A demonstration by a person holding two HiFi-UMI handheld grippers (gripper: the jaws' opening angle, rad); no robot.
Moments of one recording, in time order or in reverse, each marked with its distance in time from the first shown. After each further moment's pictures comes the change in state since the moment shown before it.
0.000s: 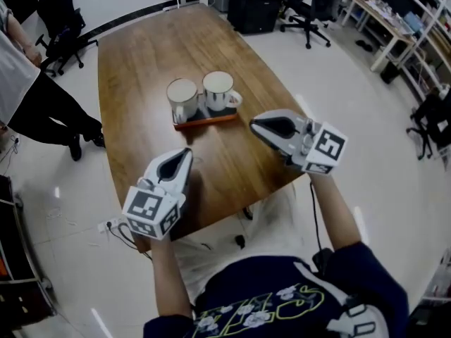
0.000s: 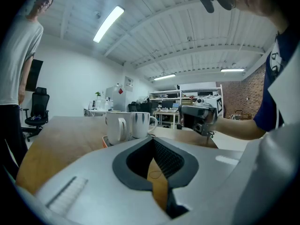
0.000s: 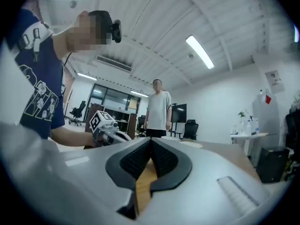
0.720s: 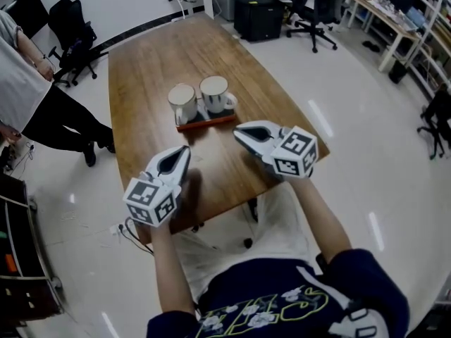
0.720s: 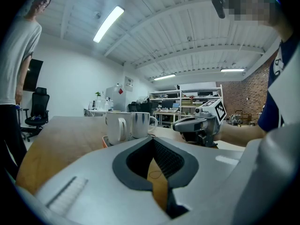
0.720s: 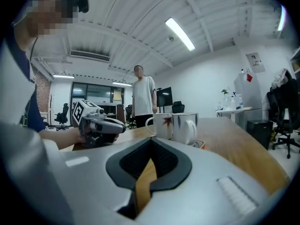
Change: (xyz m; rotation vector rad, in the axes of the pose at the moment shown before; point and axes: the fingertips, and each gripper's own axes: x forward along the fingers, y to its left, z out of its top) left arm 0.000 0.002 -0.002 0.013 0.006 -0.008; right arm 0.022 0.002 -0.067 0.199 0.187 -0.150
